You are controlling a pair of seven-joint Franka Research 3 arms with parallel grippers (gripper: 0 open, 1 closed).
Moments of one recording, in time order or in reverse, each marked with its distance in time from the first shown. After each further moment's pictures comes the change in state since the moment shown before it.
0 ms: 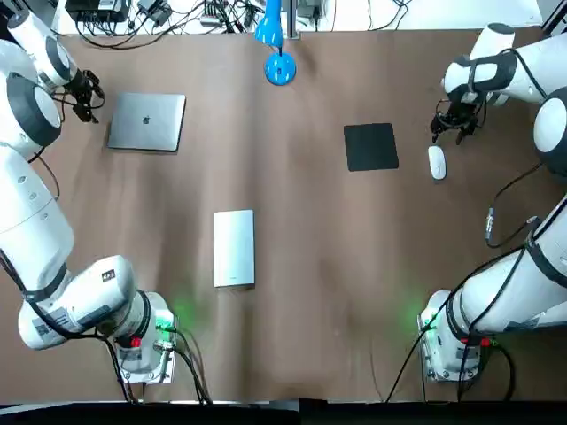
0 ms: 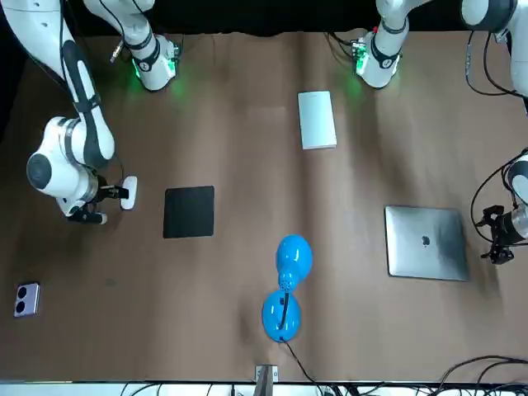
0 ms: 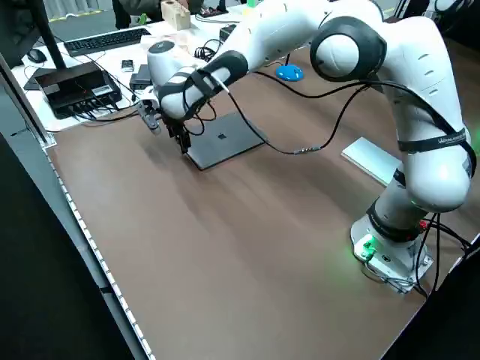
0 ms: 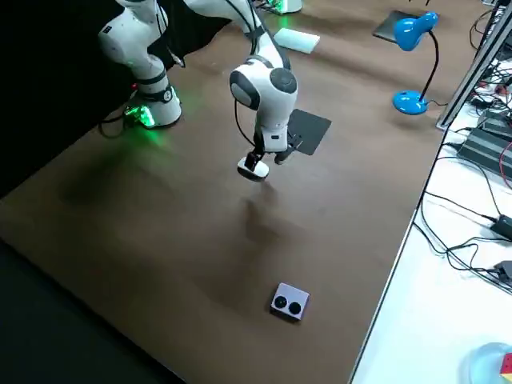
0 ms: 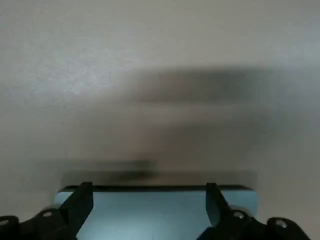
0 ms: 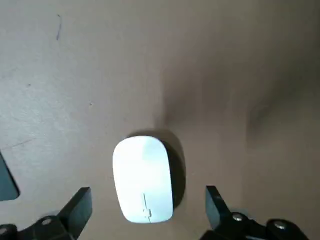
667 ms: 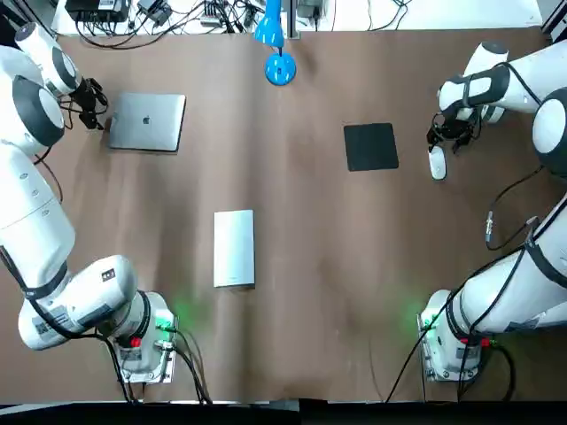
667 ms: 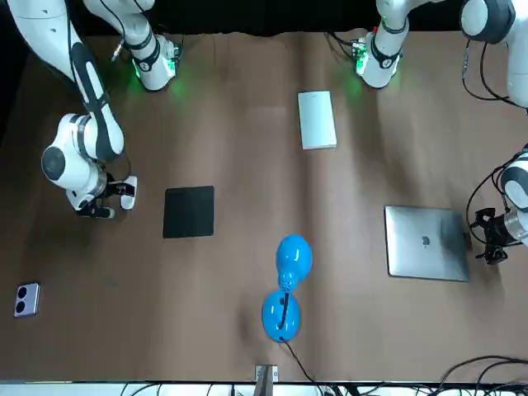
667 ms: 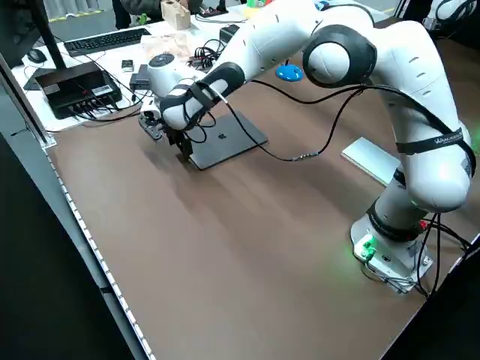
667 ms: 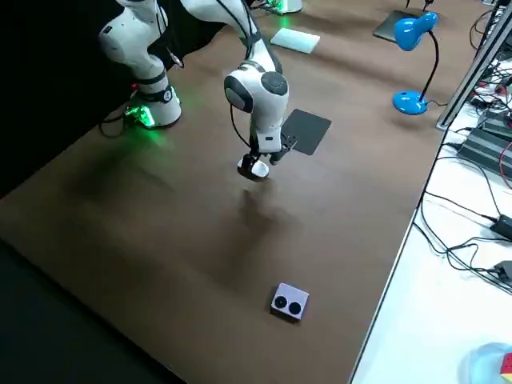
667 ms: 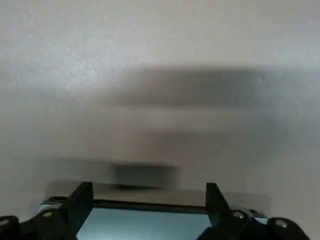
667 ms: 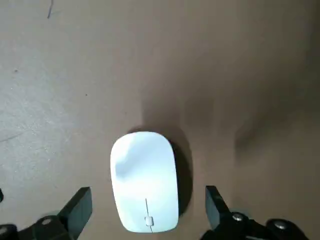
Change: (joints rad) left arm 0.011 0.054 -0.001 0.008 -0.021 0.039 -0.059; right arm 0.016 0.000 0.002 -0.106 0.000 0.147 0.000
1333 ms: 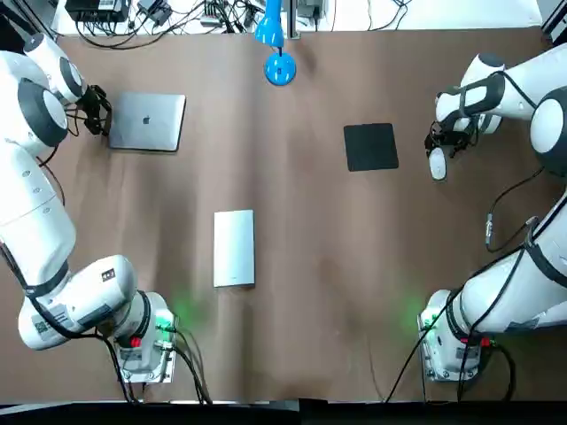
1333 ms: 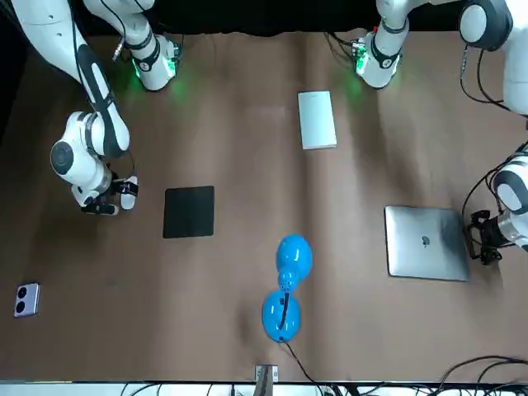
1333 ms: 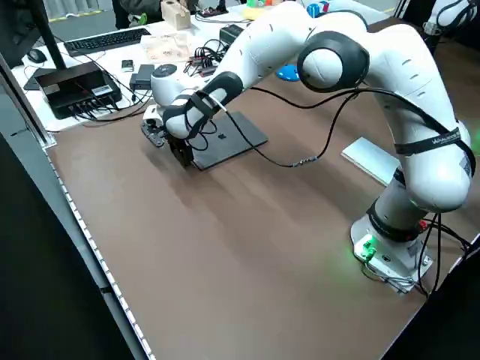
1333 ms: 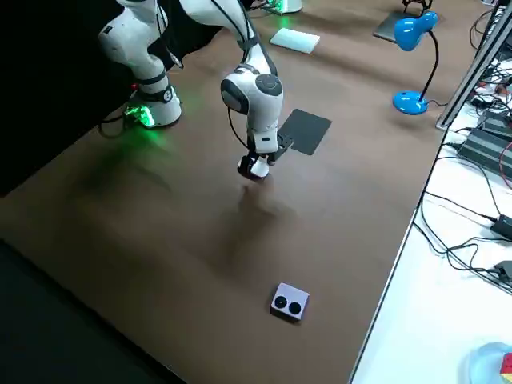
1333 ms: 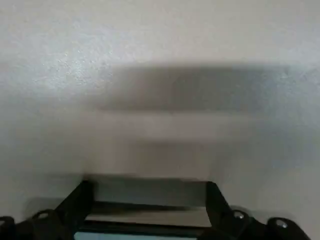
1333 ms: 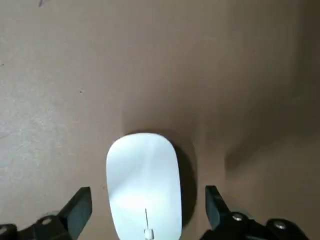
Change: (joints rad) left arm -0.006 0.047 -0.005 -0.010 0.000 0.064 0.002; right arm 0.005 0.014 0.000 -0.046 0.000 0.095 0.000
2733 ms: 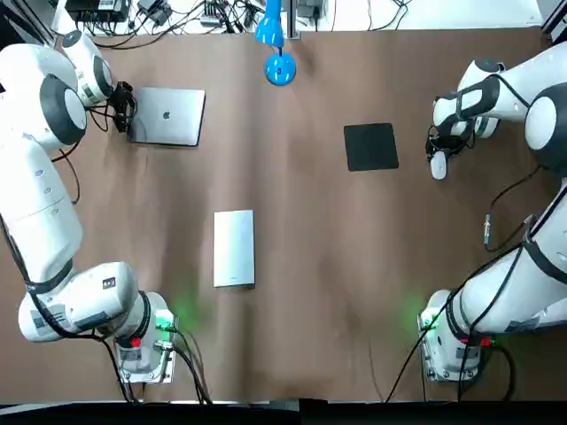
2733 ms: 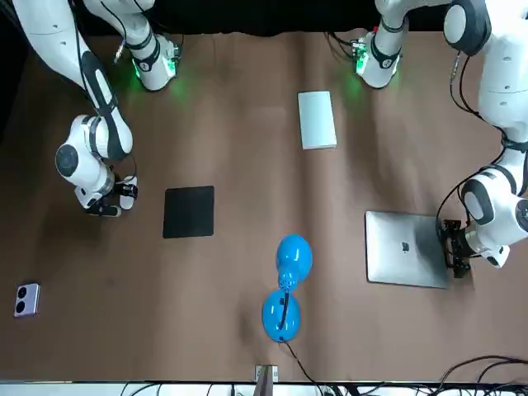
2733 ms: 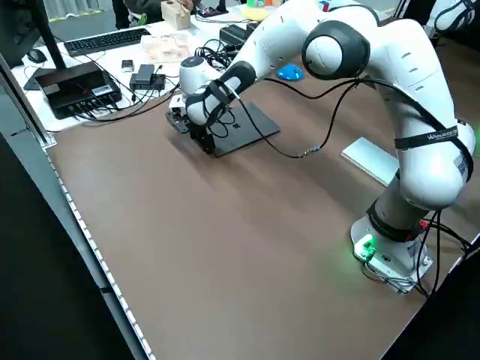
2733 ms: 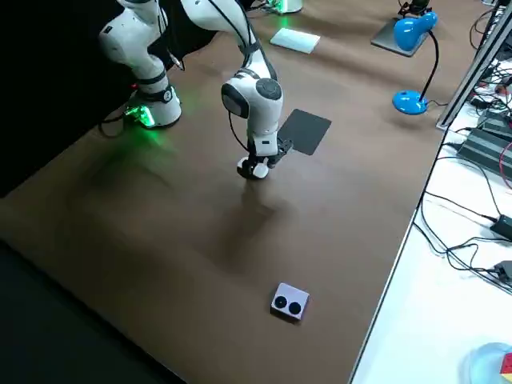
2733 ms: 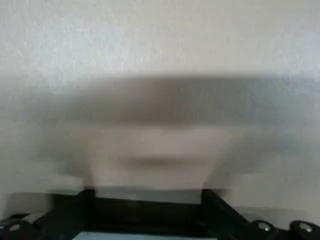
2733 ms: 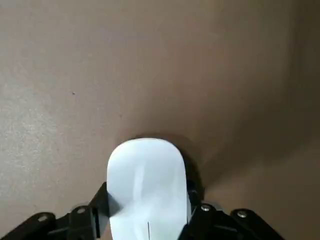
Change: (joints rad) left arm -0.158 -0.011 0.000 -0.065 0.001 0.057 -0.138; right arm 0.001 0.032 0.003 0.002 0.000 0.032 0.001
